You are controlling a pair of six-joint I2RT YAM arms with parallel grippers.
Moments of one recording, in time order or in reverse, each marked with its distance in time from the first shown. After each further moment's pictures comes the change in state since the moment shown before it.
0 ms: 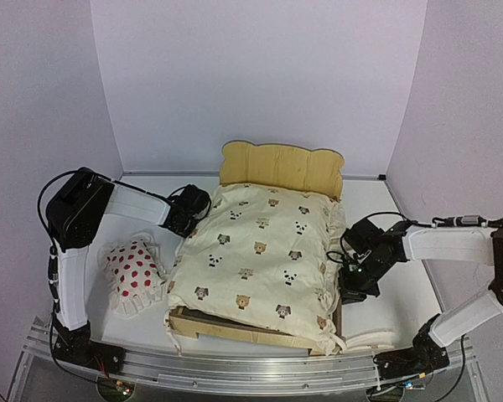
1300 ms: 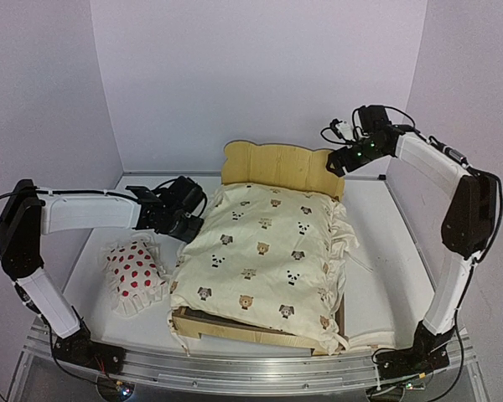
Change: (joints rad) left arm -0.163 -0.411 -0.125 -0.295 -0.145 -0.209; right arm -0.346 0.476 1.080 0.024 0.192 -0.950
